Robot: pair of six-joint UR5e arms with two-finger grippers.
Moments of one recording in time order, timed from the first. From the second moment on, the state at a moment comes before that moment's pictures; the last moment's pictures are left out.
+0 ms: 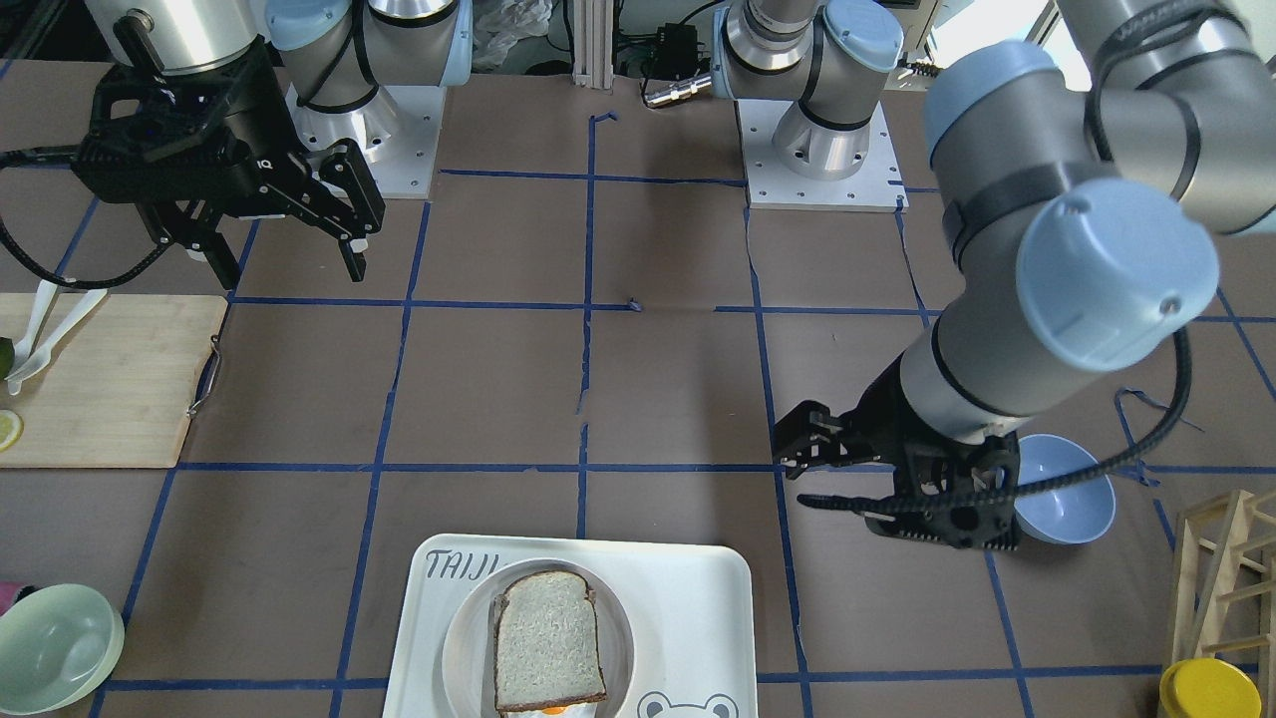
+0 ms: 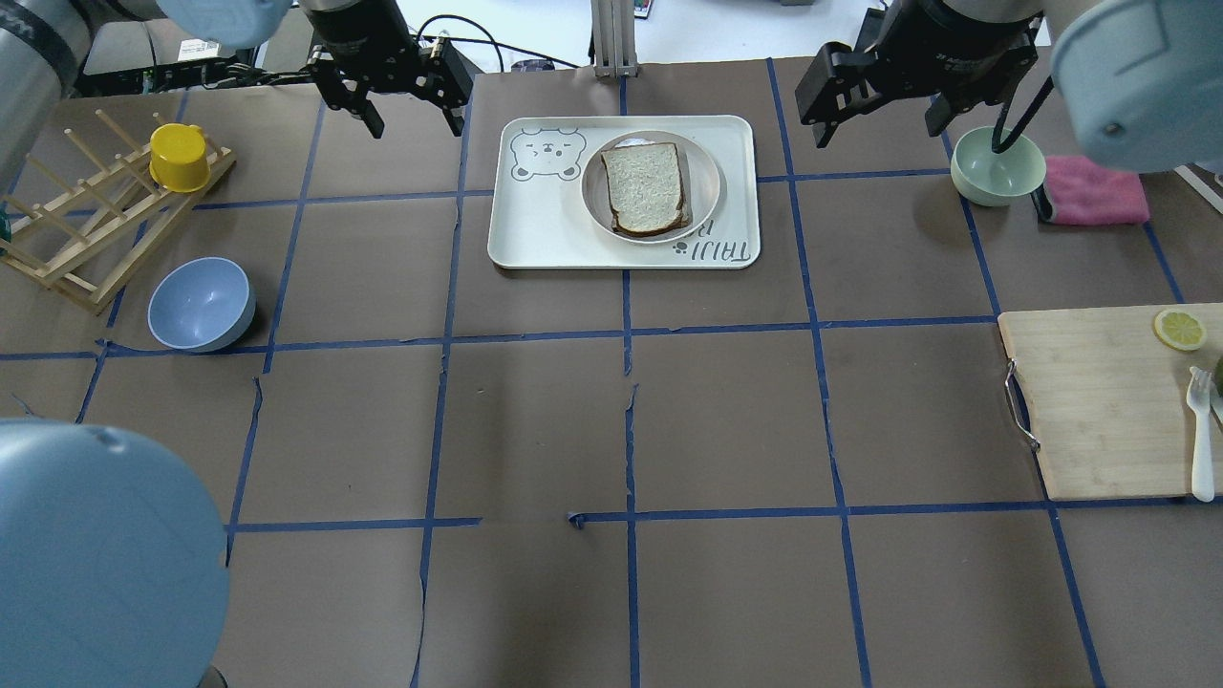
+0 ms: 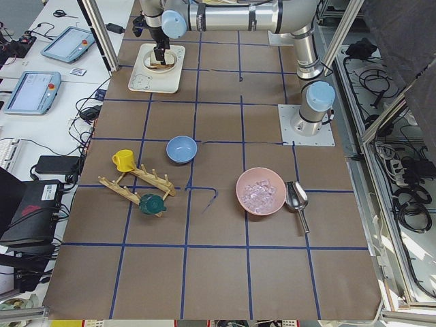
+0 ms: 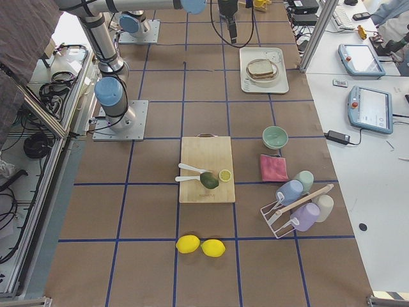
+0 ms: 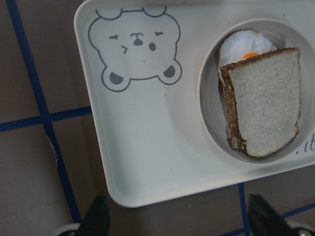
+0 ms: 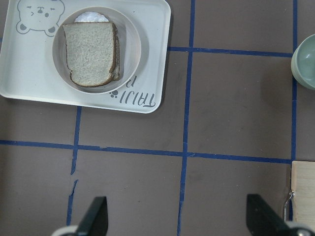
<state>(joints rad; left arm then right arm) -1.58 -1.98 -1.17 -1.62 1.51 0.11 1.61 -1.57 1.53 -1.76 -1.53 -0.03</state>
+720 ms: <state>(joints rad) -1.57 -1.64 -1.49 -1.64 1.53 0.03 1.60 -1.57 1.52 -1.69 -1.55 -0.03</state>
